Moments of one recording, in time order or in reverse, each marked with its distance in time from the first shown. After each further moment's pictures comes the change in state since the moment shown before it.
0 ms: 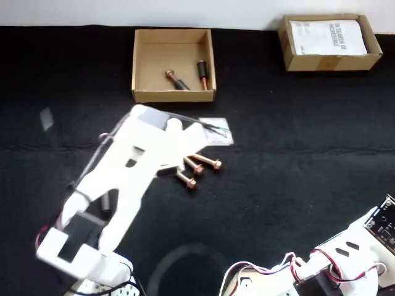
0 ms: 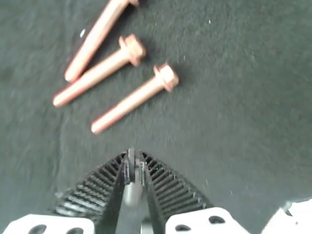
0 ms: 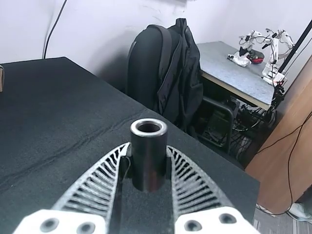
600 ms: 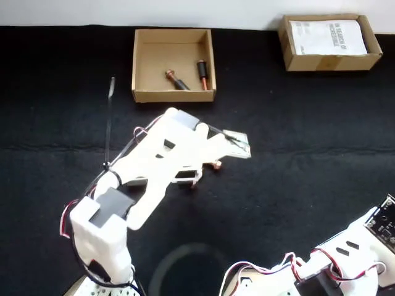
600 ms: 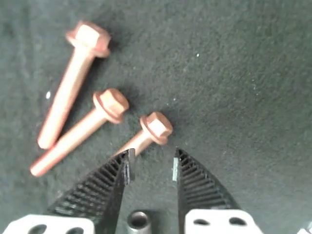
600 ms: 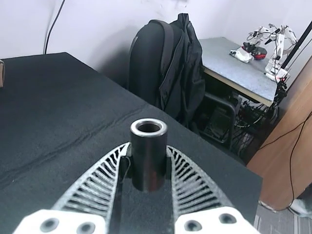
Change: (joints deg) left arm 5.5 16.0 -8.6 -1.8 -3.2; right arm 0.0 0.0 1.4 0.0 0.0
